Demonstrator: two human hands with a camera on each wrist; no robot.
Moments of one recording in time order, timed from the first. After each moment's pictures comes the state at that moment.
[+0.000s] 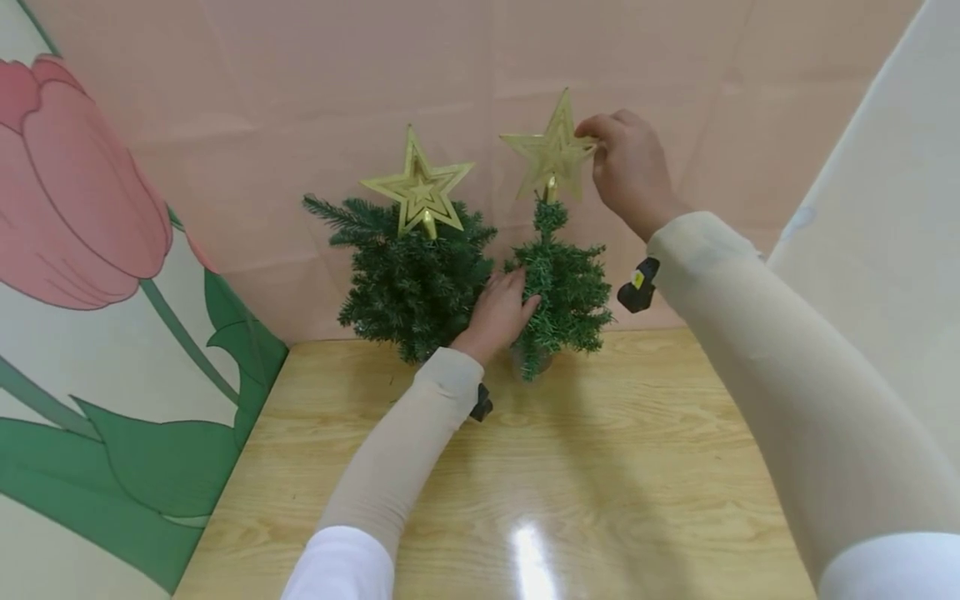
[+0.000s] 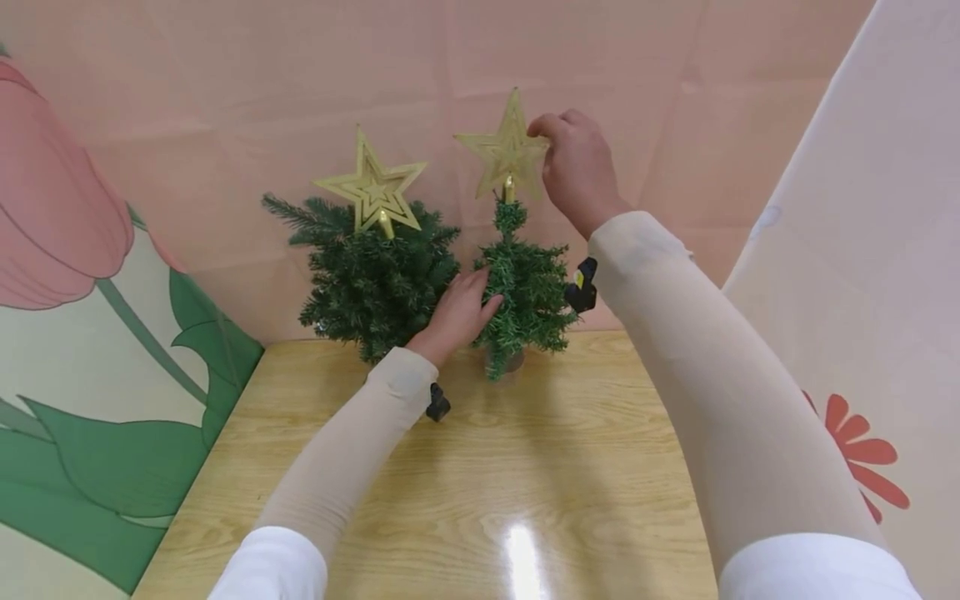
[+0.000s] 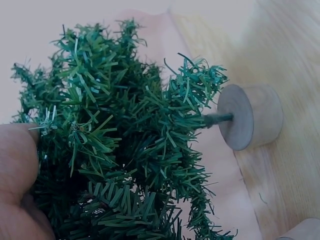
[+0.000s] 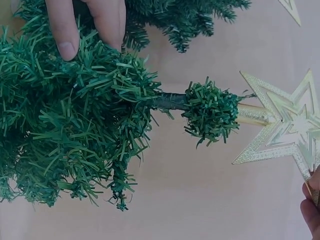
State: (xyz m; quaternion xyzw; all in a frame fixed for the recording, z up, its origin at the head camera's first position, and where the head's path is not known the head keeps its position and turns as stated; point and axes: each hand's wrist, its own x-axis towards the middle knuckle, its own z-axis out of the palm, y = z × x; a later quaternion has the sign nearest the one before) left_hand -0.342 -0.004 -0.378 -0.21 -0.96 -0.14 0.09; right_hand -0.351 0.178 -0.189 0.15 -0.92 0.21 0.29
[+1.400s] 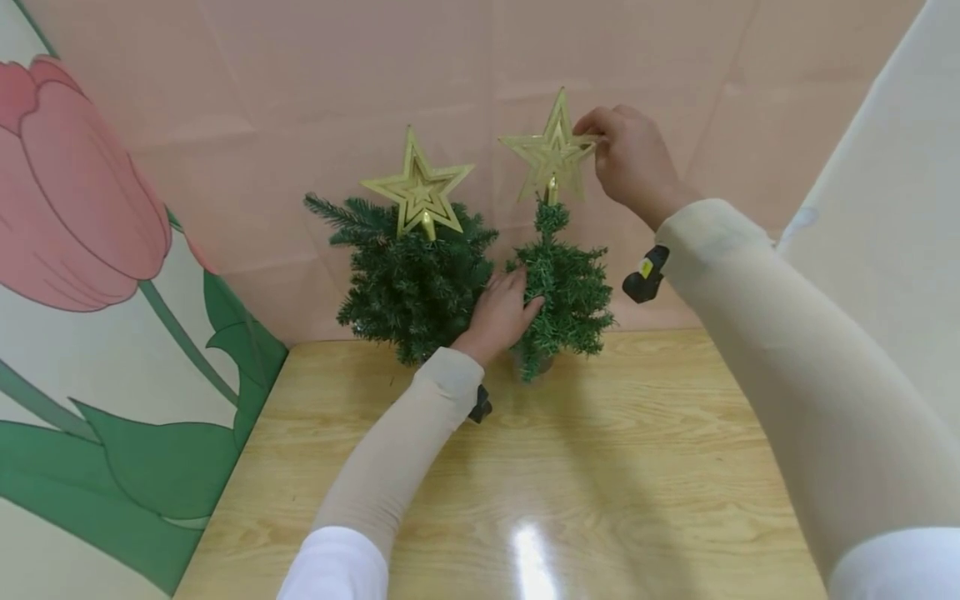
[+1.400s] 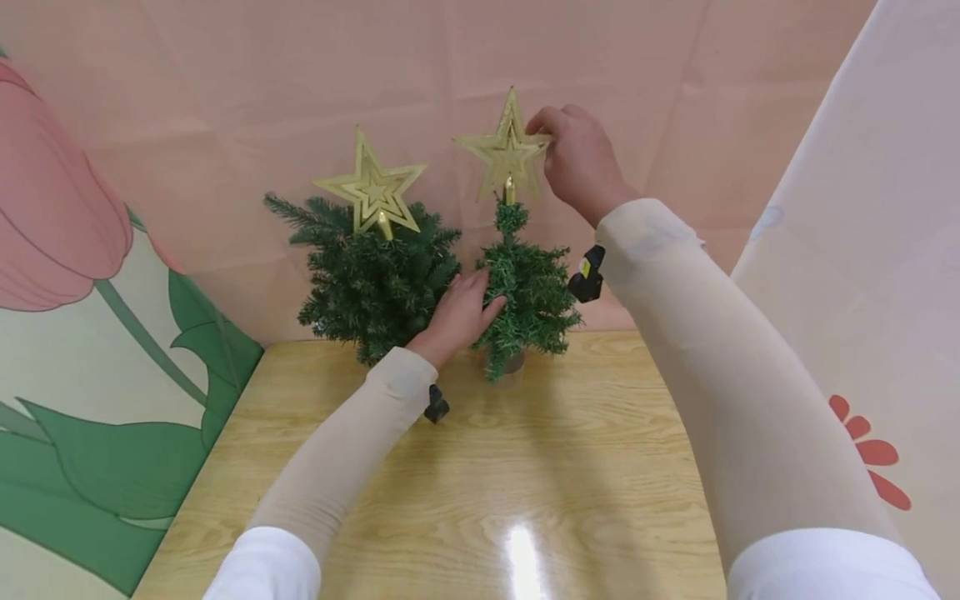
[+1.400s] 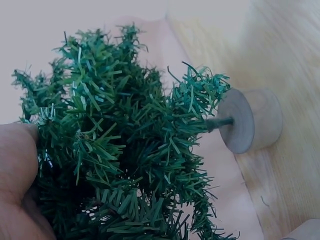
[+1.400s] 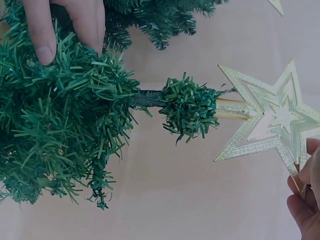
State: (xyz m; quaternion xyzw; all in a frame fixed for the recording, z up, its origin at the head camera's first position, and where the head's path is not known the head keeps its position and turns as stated) left_hand -0.338 0.001 -0.374 -0.22 -0.96 -0.14 0.09; right_hand -0.351 0.187 -0.177 0.16 -0.94 0.20 0.23
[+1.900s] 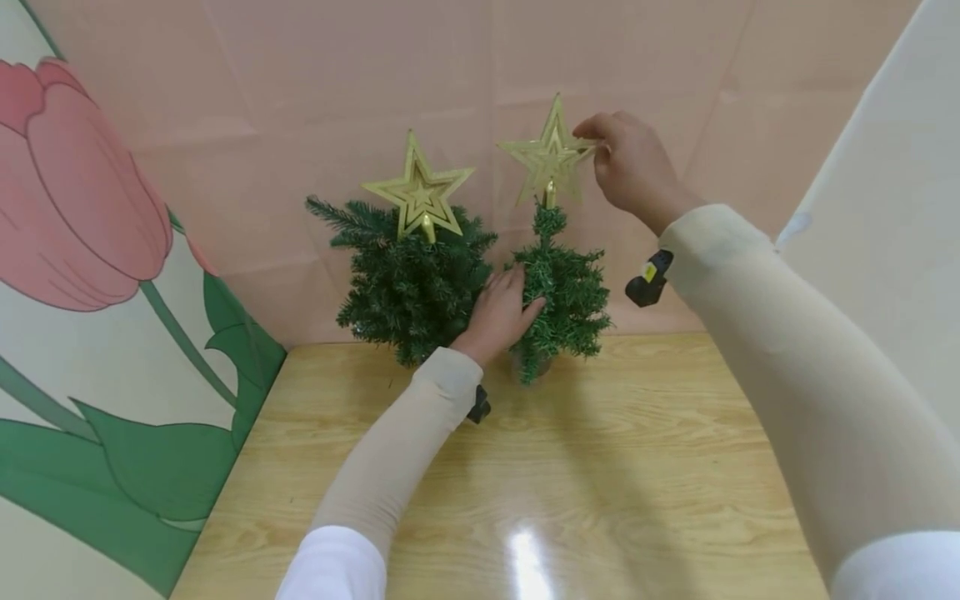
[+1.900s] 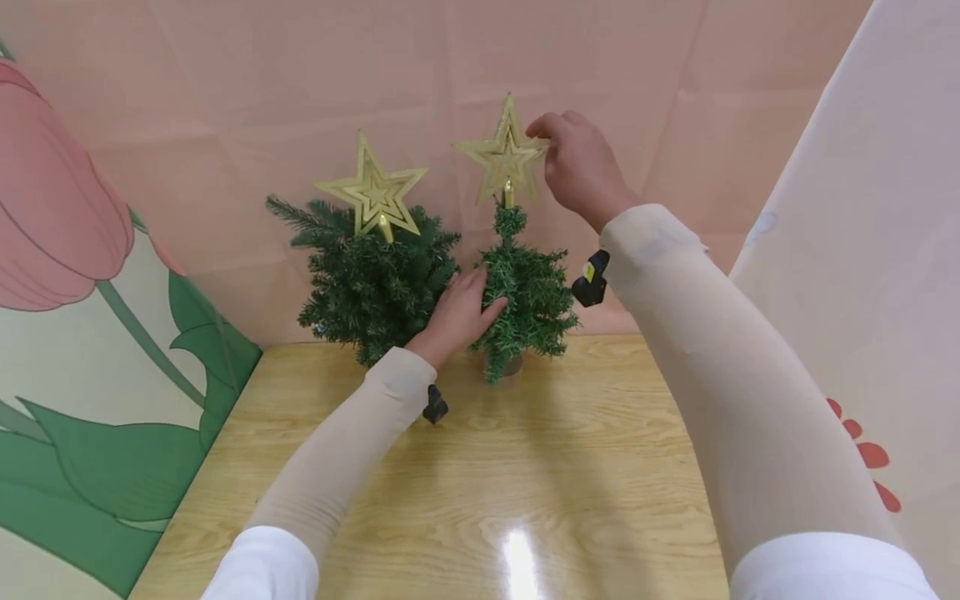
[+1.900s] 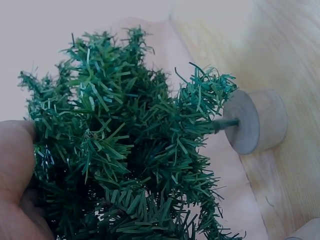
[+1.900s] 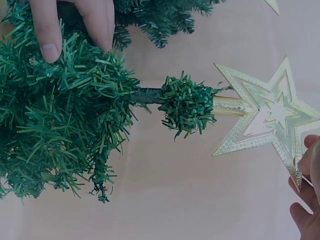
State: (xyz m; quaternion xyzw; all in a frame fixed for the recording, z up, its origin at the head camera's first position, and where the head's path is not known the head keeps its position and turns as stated) left_hand -0.339 0.003 -0.373 -0.23 -0.95 -0.15 0.12; right_hand -0.353 0.196 -0.178 0.17 -0.94 0.20 0.21
